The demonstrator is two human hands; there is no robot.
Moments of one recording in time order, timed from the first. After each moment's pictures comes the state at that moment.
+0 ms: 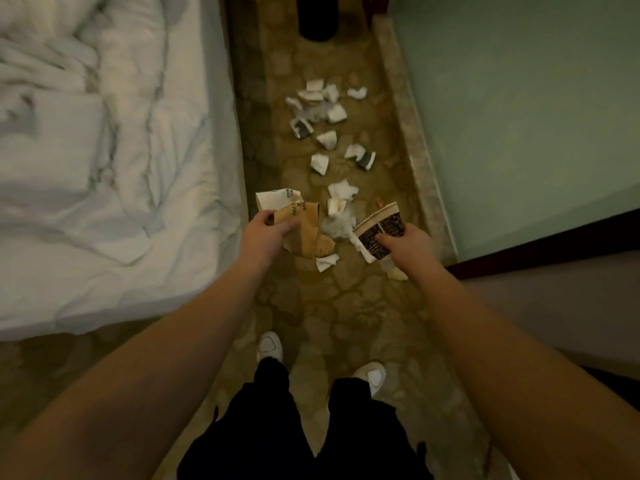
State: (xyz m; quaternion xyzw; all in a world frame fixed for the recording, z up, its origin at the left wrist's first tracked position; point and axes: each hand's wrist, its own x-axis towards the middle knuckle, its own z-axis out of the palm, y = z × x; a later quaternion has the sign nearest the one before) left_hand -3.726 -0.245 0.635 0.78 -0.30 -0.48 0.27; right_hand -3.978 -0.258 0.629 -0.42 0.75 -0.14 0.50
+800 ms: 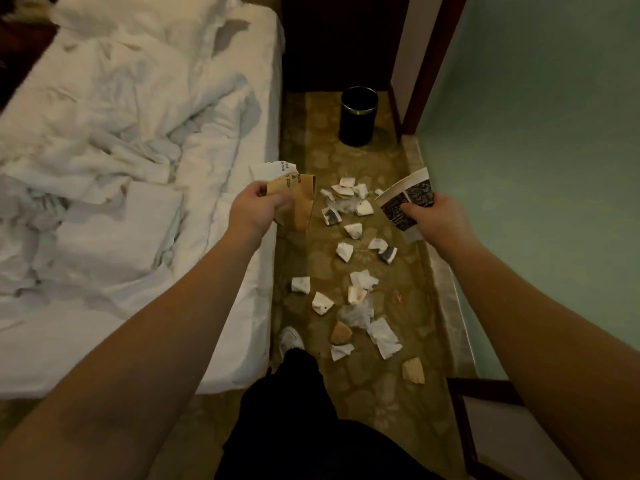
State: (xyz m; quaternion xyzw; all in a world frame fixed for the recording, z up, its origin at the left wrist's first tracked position) left_hand -3.599 -0.426 0.793 0.74 -0.33 -0.38 0.44; right_hand -3.888 -0.477 0.800 -0.55 0.69 -0.25 0.40
